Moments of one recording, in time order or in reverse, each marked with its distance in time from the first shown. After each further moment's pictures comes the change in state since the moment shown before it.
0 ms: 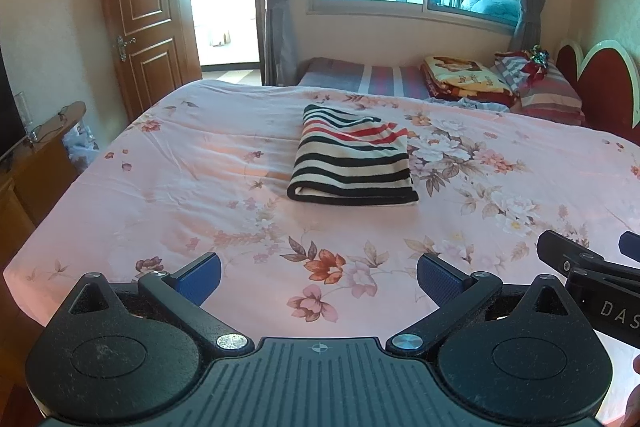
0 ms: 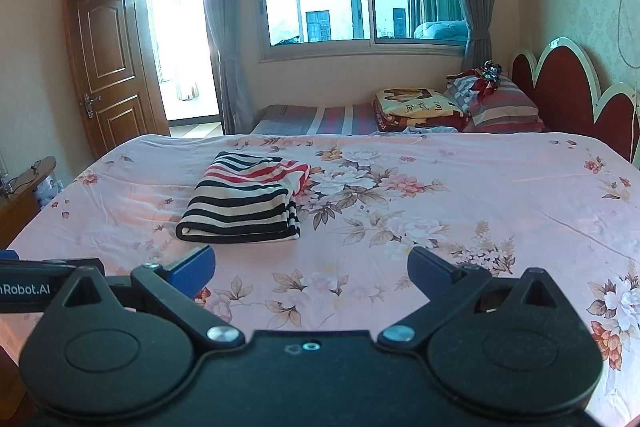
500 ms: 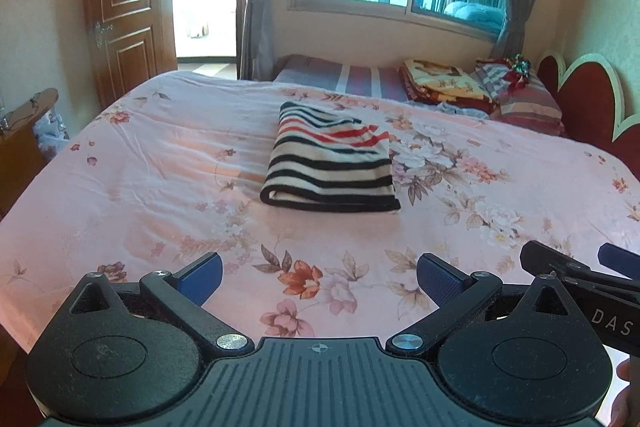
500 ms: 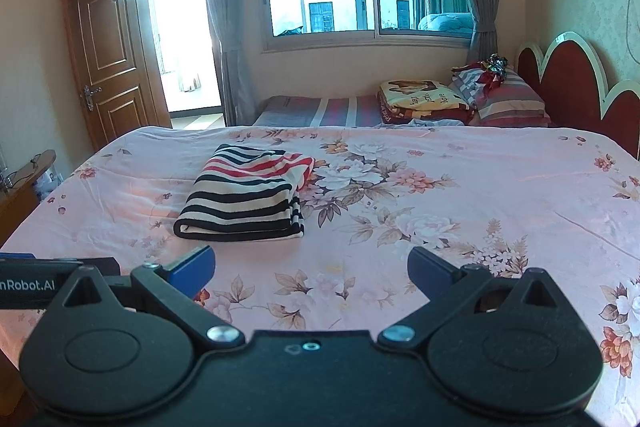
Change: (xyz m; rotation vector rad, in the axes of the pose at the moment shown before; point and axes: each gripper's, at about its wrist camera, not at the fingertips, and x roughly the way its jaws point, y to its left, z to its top) left arm 0.040 0.010 0.008 -0.043 -0.017 -0.105; right arm 0.026 0.000 0.008 0.002 0.025 0.002
